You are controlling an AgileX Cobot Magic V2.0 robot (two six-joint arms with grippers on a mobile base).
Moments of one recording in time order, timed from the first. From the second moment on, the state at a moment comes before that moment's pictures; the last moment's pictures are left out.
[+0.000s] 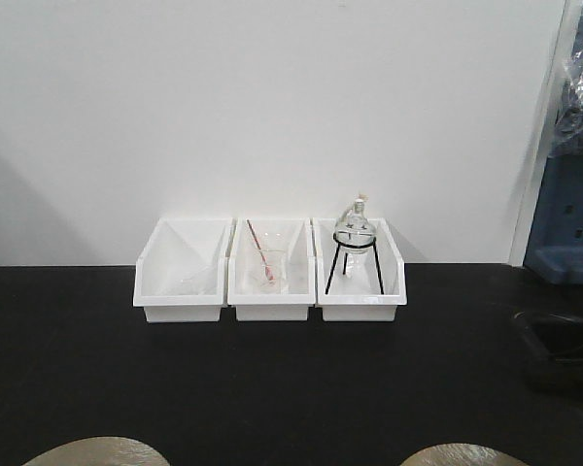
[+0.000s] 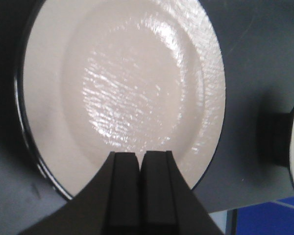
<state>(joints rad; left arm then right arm) 0.48 1.33 -0.65 -0.93 1.03 0.74 -0.41 1.56 -1.01 1.23 1.18 -0.76</state>
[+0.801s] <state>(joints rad) 0.48 1.33 -0.70 -0.83 0.95 0.74 -0.41 1.56 -1.01 1.26 1.17 -0.76</state>
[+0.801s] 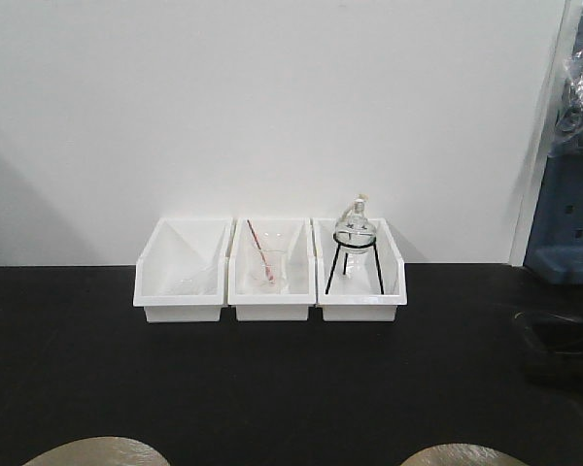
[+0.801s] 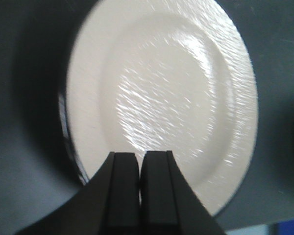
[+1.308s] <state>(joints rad) 0.48 1.45 -0.71 -0.75 0.84 0.67 -0.41 1.63 -1.01 1.29 1.17 -0.76</state>
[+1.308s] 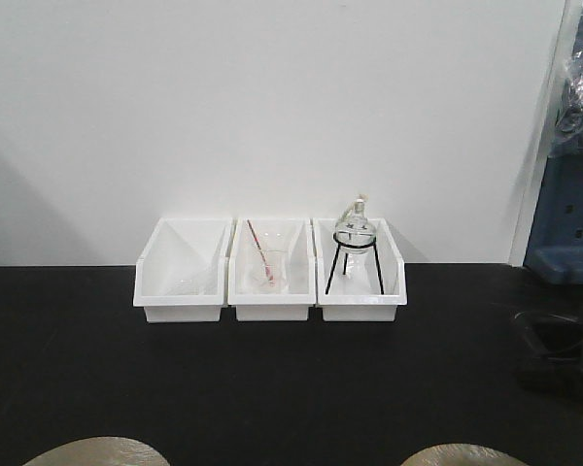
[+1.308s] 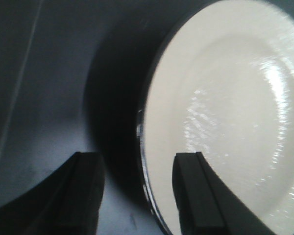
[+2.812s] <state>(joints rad) 0.07 1.89 -0.96 -1.54 0.86 0.89 -0.41 1.64 -1.01 1.33 1.18 -0.76</state>
